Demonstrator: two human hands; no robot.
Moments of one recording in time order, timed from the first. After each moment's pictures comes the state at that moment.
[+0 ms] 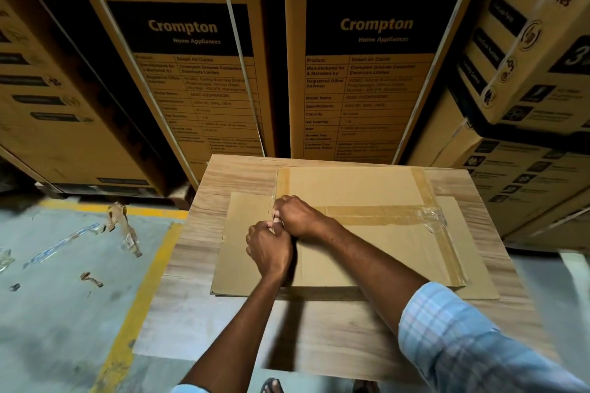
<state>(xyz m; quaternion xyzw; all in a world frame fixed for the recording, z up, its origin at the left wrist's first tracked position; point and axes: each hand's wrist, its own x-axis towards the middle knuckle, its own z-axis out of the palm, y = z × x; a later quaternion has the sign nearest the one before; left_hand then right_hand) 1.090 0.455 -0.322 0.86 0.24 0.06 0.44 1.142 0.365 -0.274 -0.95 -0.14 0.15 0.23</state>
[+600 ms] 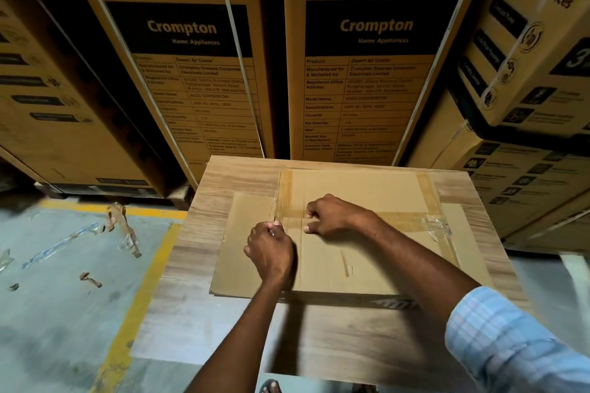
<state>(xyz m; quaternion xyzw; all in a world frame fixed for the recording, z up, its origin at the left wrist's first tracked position) 1.090 0.449 -0.328 0.87 0.23 0.10 0.42 1.128 0.287 -0.247 -0.96 -0.12 0.20 0.17</state>
